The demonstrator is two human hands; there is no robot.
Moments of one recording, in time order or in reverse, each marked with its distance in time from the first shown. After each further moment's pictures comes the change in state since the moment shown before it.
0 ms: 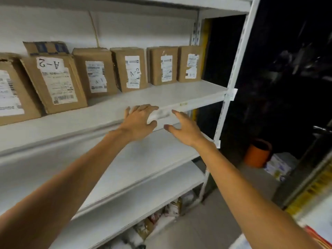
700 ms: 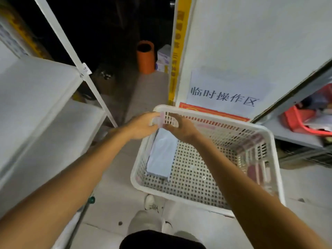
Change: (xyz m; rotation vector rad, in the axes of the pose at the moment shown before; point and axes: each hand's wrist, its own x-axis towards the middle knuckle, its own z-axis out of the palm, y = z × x) left_hand -0.079 0.321 0.328 -0.324 -0.935 0.612; right_hand -0.335 0.302 -0.084 0.113 0.202 0.938
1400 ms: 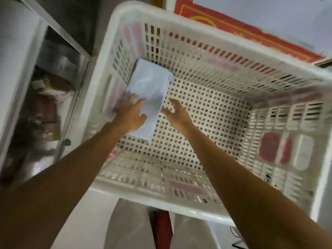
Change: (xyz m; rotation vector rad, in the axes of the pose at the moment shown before) left_hand 0.123 -0.136 0.281 0.106 -0.206 -0.389; right_hand 0.104 0.251 0.136 0.216 -0.167 0.552
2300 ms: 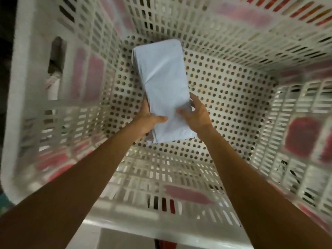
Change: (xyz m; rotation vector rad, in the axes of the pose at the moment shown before) left_hand 0.025 0.038 0.108 -1.124 -0.259 -0.289; right_hand 0.034 0.102 -0.007 0.262 0.076 0.009
